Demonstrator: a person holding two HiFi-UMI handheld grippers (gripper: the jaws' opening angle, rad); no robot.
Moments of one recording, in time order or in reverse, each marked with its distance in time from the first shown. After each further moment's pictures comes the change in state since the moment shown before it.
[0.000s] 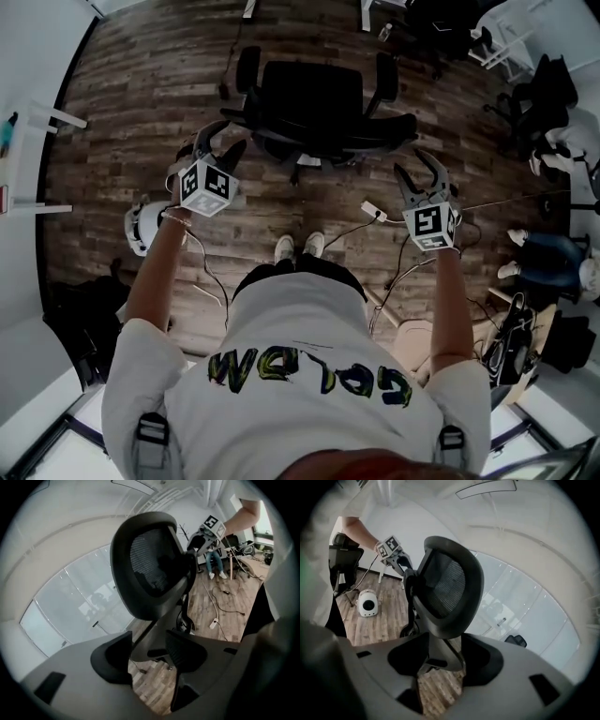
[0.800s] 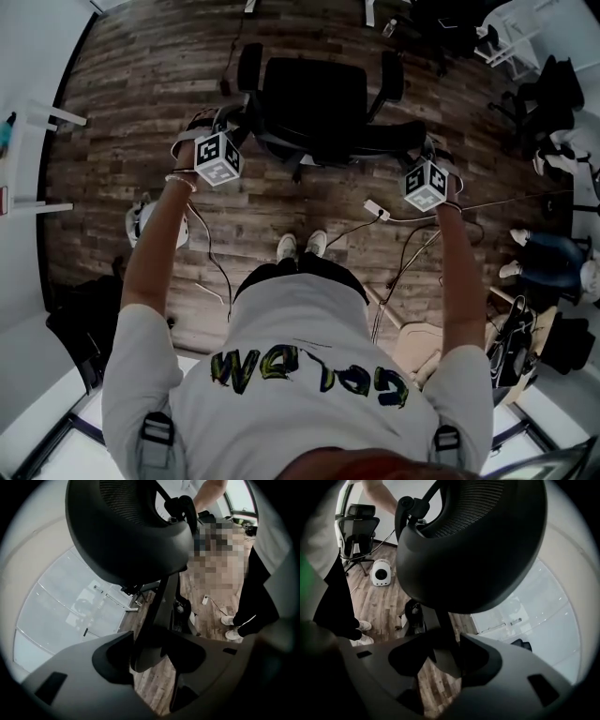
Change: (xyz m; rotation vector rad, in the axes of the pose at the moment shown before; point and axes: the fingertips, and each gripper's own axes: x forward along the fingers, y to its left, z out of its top) left arm 0.091 0.010 -0.036 0.281 0.108 -0.133; right arm 0.113 -0.001 -0.065 -0.255 0.217 0.172
